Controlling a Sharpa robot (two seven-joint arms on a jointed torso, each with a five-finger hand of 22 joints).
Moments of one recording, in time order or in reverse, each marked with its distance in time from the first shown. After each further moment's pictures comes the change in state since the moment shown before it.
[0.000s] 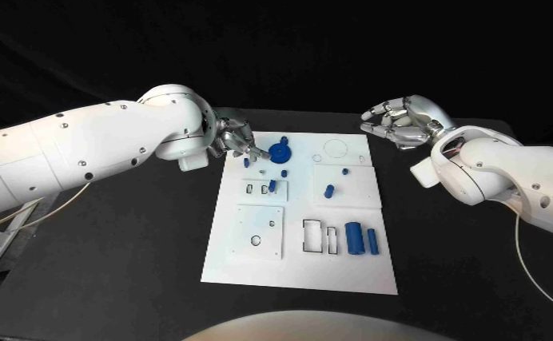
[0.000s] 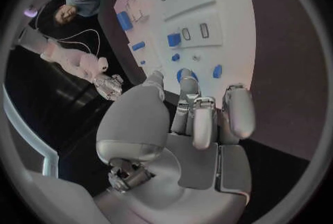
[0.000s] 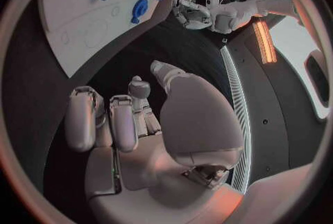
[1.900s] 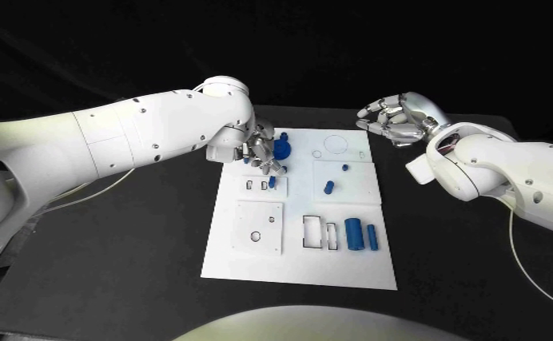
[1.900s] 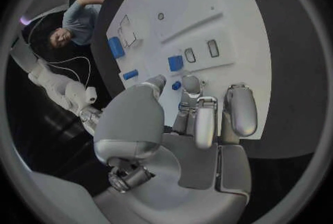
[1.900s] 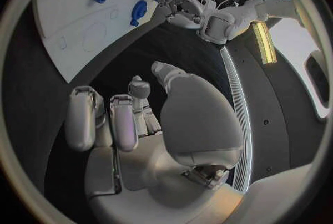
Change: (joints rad) left arm 0.021 0.252 -0.049 -0.205 -0.043 0.287 -0.090; left_hand -0.057 -0.063 0.265 -0.001 0.000 -0.100 0.003 0.213 0.241 -0.016 0.009 -0.028 -0.022 0.003 0.022 0.000 0.000 0.000 -0.001 0.019 -0.010 0.002; right arm -0.005 0.017 -0.001 -0.007 0.000 0.002 -0.001; right_hand -0.009 0.001 -0.008 0.013 0.033 -0.004 -0.004 0.012 0.000 0.000 0.000 0.000 -0.003 -0.003 -0.003 -0.004 0.000 0.000 0.000 0.000 -0.006 0.000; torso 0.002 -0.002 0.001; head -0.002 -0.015
